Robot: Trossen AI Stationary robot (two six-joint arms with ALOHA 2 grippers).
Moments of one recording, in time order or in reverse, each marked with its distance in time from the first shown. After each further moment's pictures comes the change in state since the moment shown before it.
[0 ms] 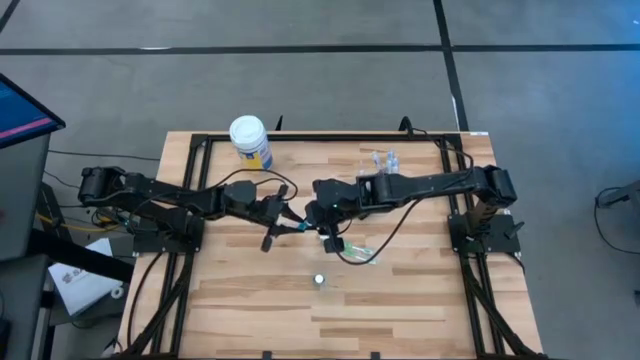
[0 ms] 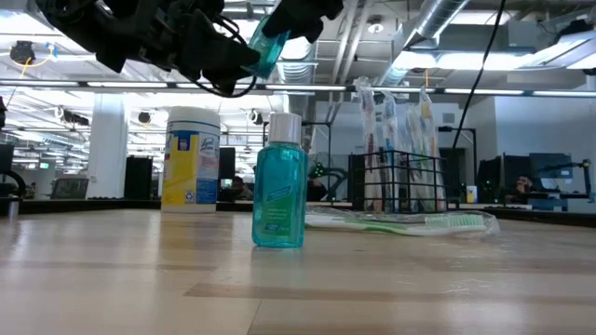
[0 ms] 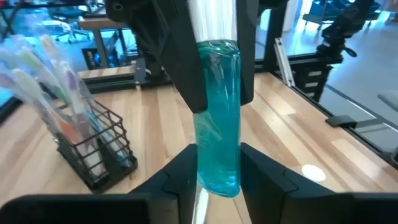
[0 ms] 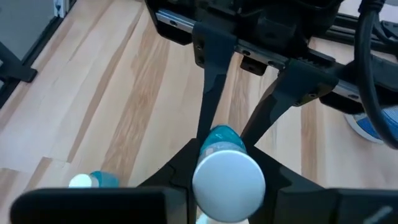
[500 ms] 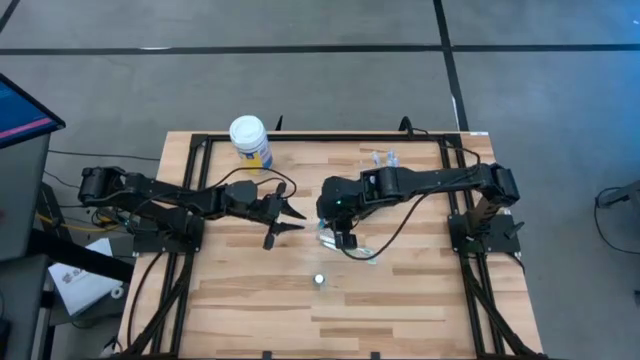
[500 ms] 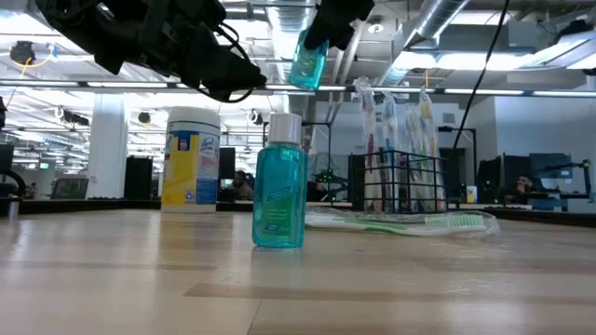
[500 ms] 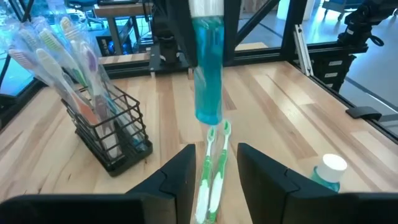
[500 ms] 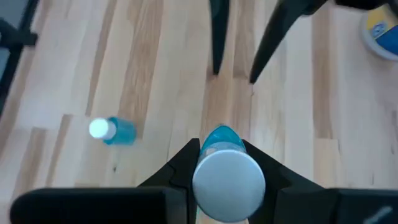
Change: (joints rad) left arm 0.001 0.001 -0.004 -0.021 -0.052 0.000; right arm -0.020 -0.021 0.043 -0.272 -0.006 0.121
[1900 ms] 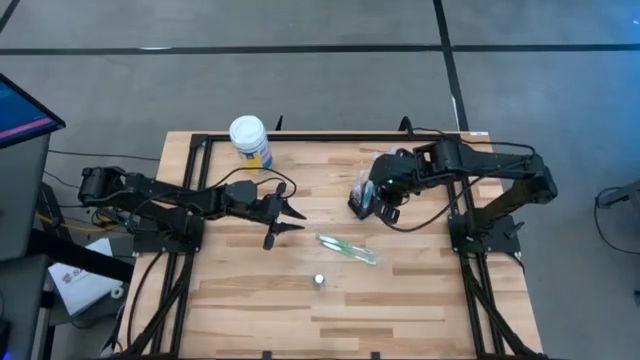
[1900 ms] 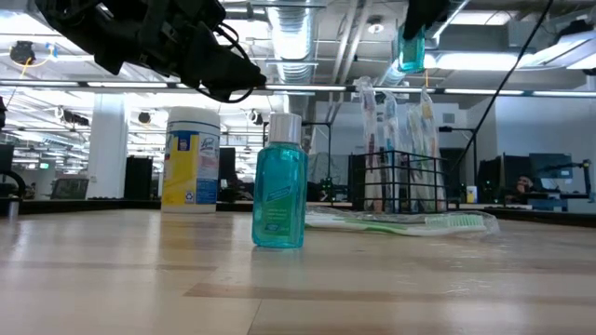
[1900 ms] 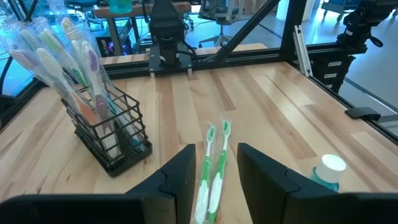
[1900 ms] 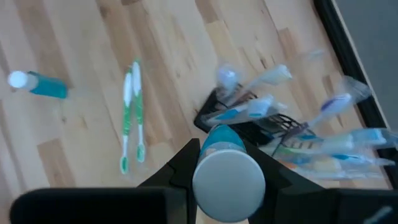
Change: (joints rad) left arm -0.001 0.000 -0.002 0.005 0.003 -0.002; right arm -0.057 -0.297 -0.019 -0.478 0.266 0.353
